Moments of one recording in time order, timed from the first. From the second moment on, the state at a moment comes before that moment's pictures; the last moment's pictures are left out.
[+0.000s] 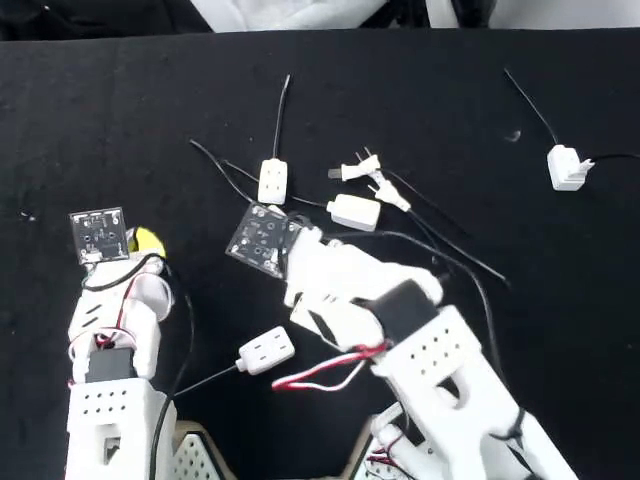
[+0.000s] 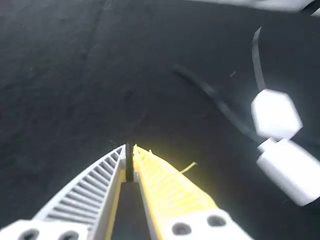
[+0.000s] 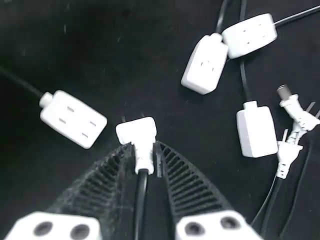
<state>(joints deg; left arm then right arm) -12.6 -76.7 90.9 20.7 -1.6 -34.6 -46.5 43.8 73.5 31.1</state>
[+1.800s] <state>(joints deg) -20.8 -76.7 92.3 27.2 -4.2 -46.5 -26.2 38.8 77.6 66.2</state>
